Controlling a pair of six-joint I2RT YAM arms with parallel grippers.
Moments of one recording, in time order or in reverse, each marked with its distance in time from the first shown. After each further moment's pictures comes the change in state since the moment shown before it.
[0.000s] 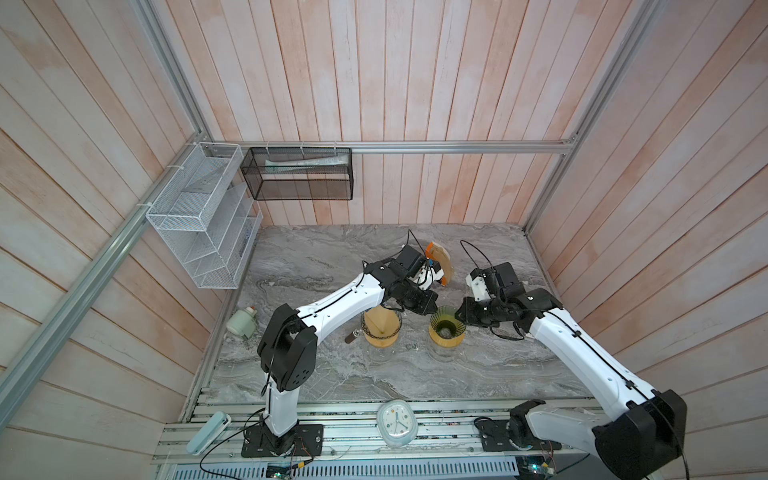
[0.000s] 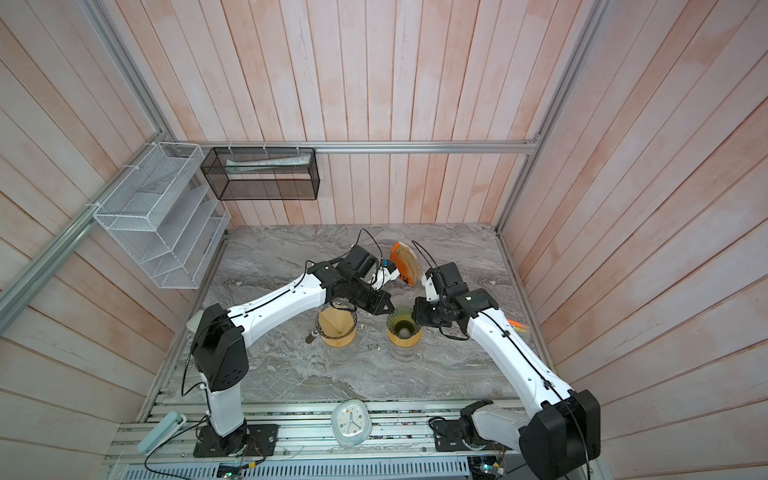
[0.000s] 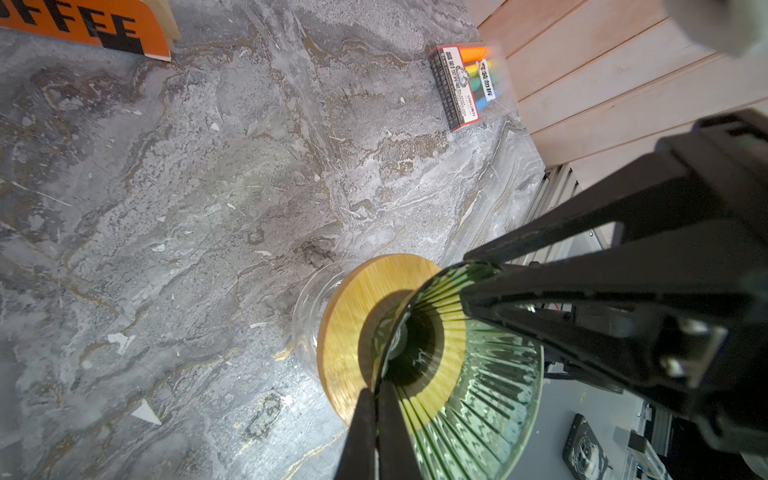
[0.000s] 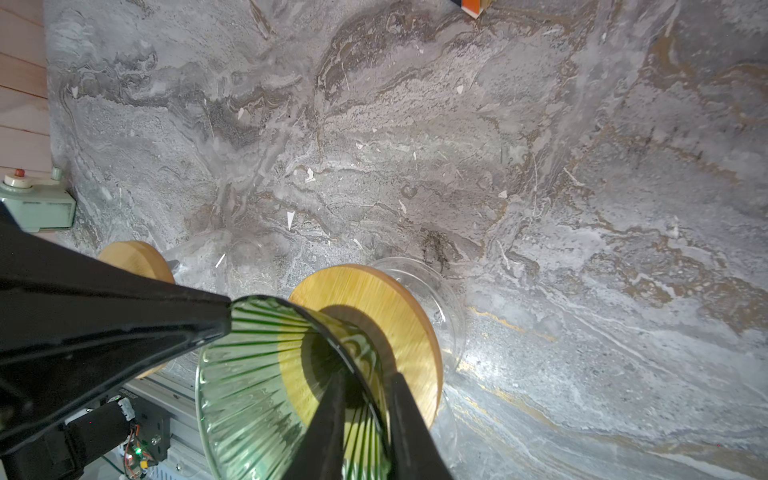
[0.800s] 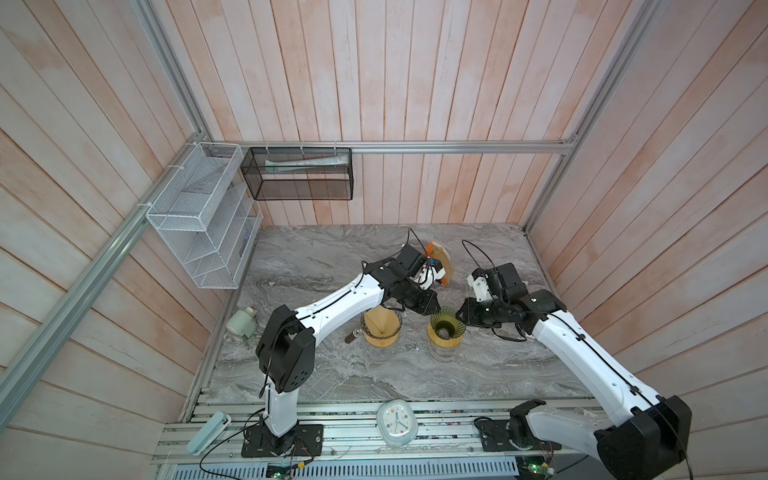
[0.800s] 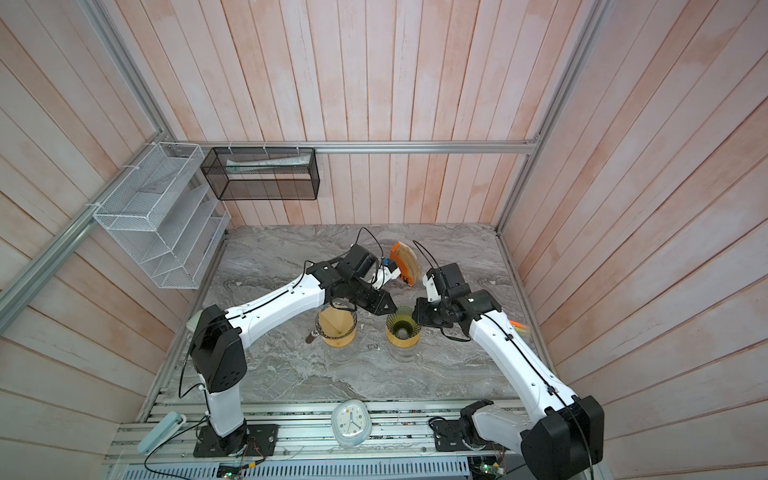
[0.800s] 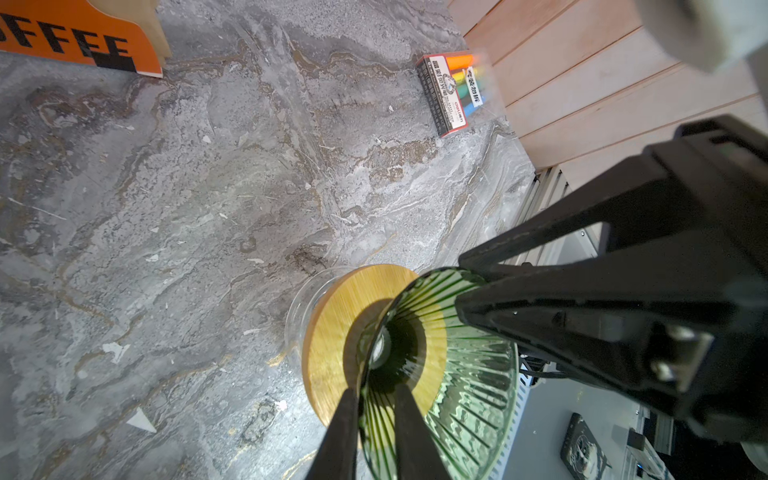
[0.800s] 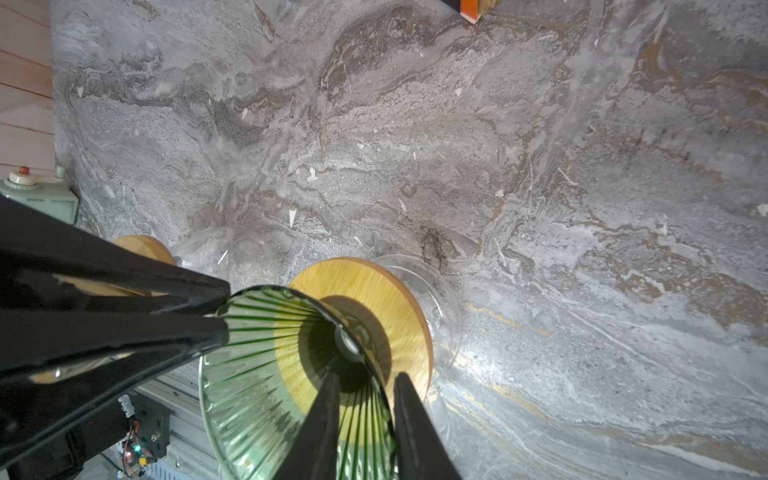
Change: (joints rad) left arm -0.003 -0.010 -0.003 0.016 0.022 0.003; right arm 0.000 -0.029 0.003 -0.021 0.006 -0.002
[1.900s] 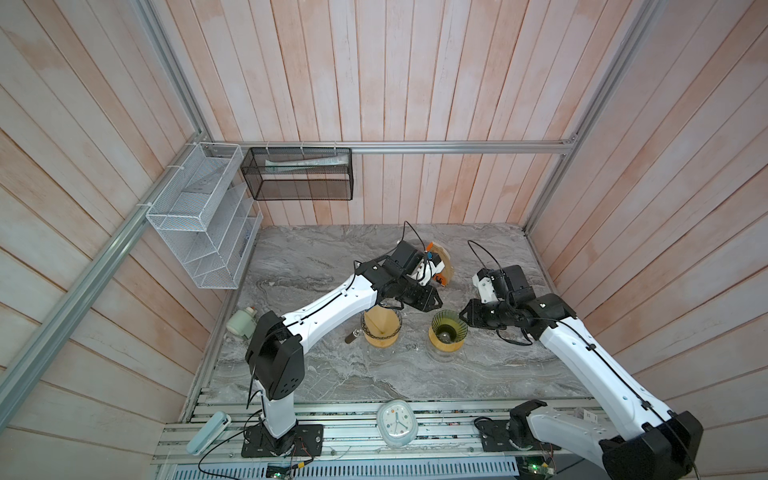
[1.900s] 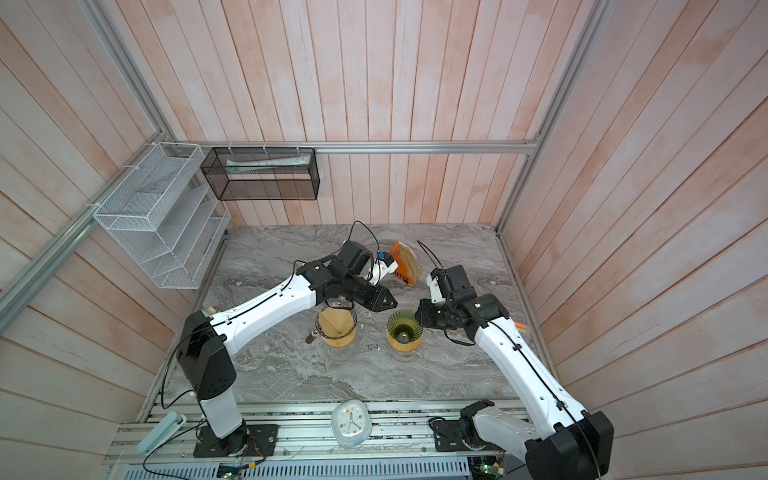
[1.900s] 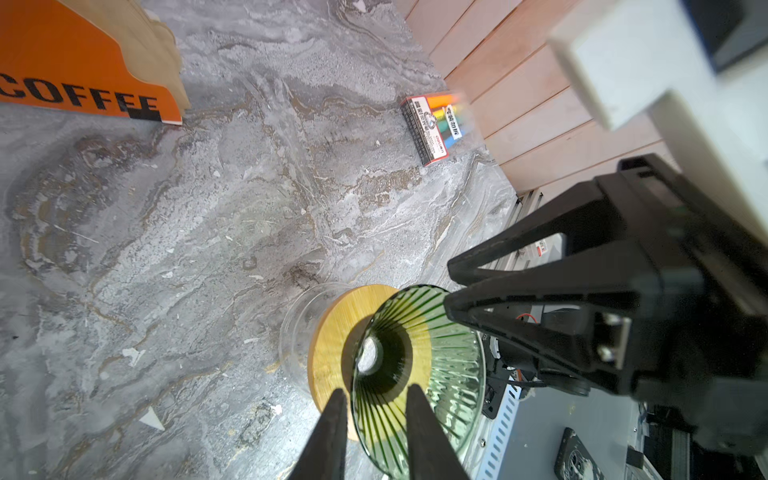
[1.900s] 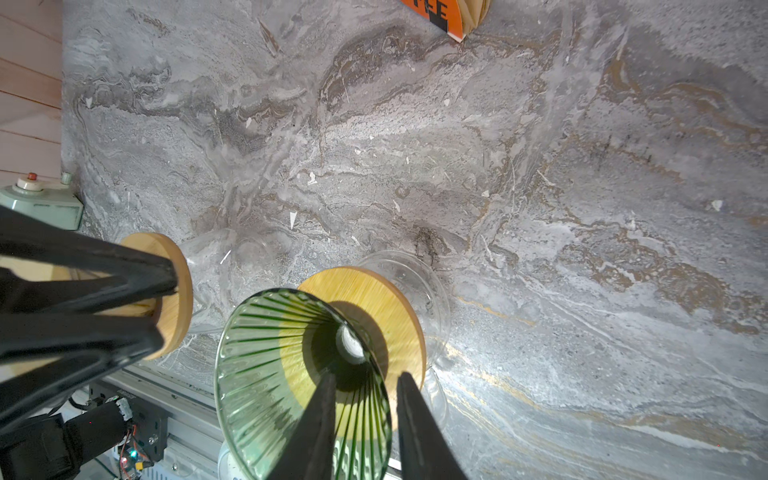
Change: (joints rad) left arm -0.003 -0.086 -0.014 0.028 -0.039 -0.027; right arm 0.000 -0.064 0.005 -0.032 0.027 0.003
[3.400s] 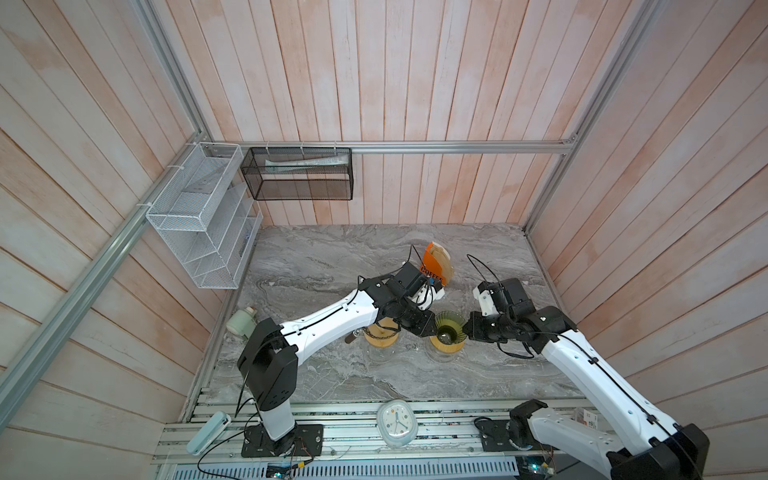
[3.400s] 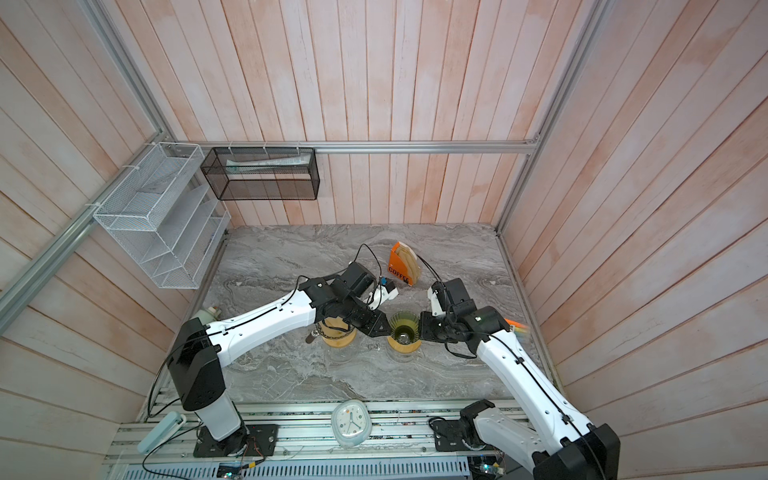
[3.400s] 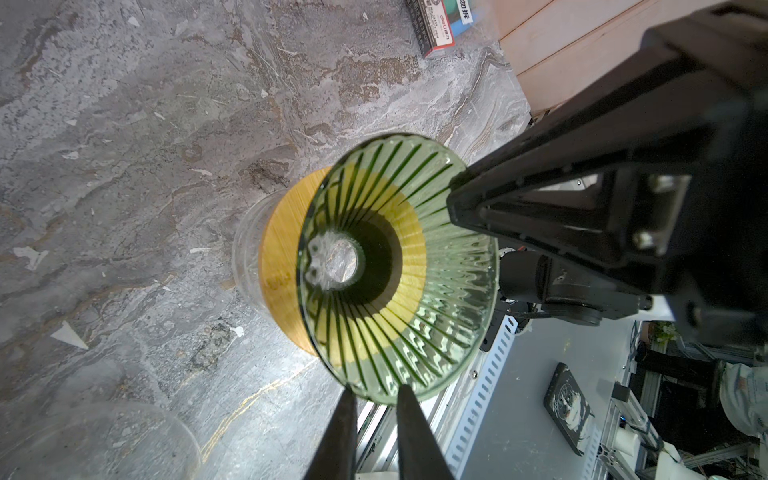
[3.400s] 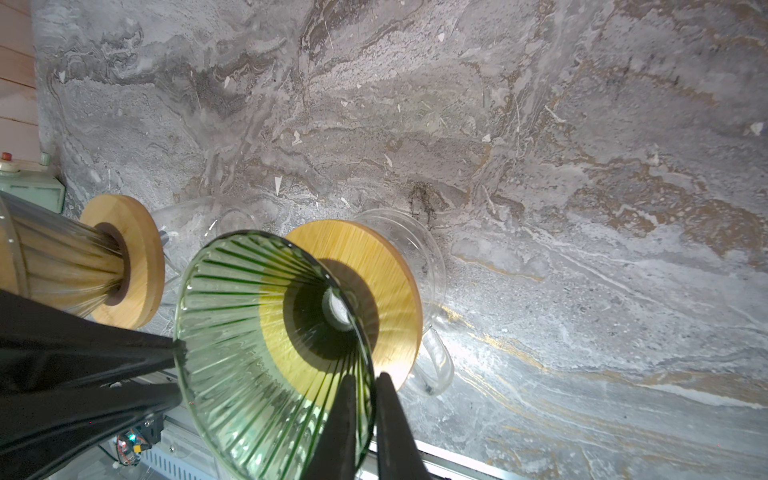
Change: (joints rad) left arm -0.079 -0.060 -0.163 -0.047 0.007 -0.011; right arm 0.034 -0.071 -0.109 -0.005 0.004 0.056
